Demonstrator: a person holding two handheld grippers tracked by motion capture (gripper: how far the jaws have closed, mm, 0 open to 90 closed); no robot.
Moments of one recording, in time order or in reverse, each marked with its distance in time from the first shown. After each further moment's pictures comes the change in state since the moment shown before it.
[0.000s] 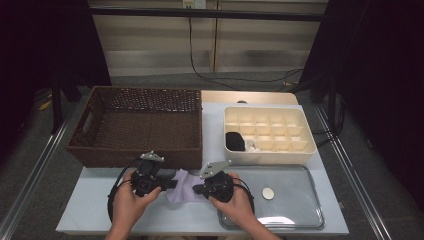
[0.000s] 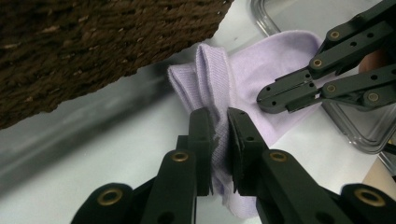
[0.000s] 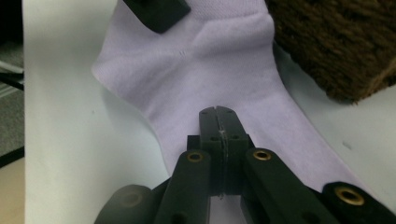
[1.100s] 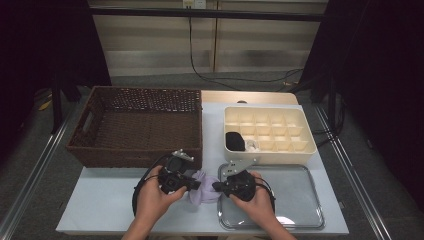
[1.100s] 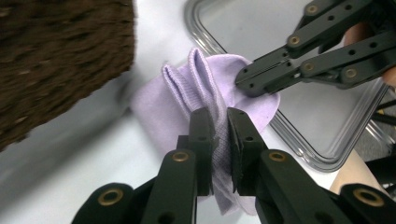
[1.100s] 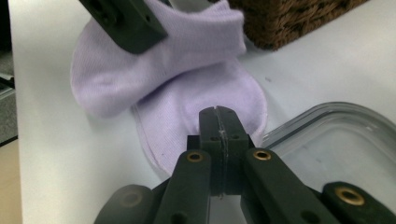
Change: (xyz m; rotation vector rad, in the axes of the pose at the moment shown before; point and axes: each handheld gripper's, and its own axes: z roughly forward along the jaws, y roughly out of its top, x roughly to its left) left arm -0.050 0.033 0.039 0.101 -0.046 0.125; right arm -0.023 -0.030 -0.042 -0.005 -0.054 0.046
